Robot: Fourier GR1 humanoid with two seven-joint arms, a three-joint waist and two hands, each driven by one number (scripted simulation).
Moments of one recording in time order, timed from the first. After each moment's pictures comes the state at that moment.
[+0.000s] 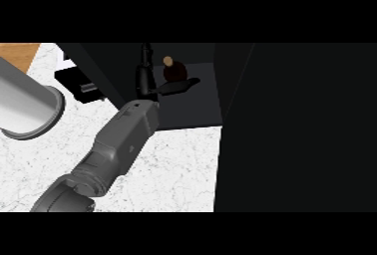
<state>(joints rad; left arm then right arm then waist) -1.11 0.00 0.07 -0.10 0.43 0.48 -0.82 -0.10 -0.01 0.11 -2.44 -0.11 0.16 0.60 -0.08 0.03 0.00</state>
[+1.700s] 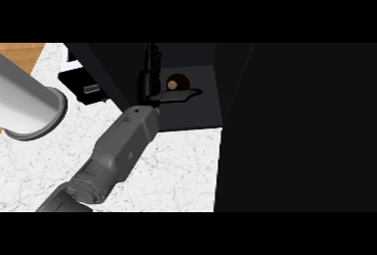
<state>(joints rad) -1.03 0.00 -0.08 -0.19 0.57 0.24 -0.86 -0.09 -0.01 0.15 -2.45 -0.10 0.13 0.61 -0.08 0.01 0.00</state>
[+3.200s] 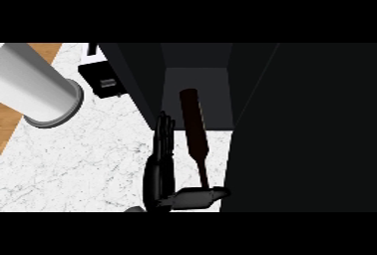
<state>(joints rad) -0.22 0.10 -0.79 -1.46 0.59 0.82 -0.63 -0.10 -0.05 0.07 -2.48 -0.09 0.10 0.66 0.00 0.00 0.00</state>
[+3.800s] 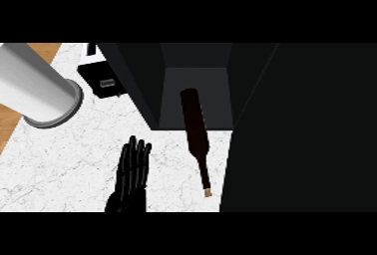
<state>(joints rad) 0.00 0.29 -0.84 -1.83 0.50 0.81 -0.57 -0.03 -0.05 0.11 -2.47 -0.11 0.17 0.63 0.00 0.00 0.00</state>
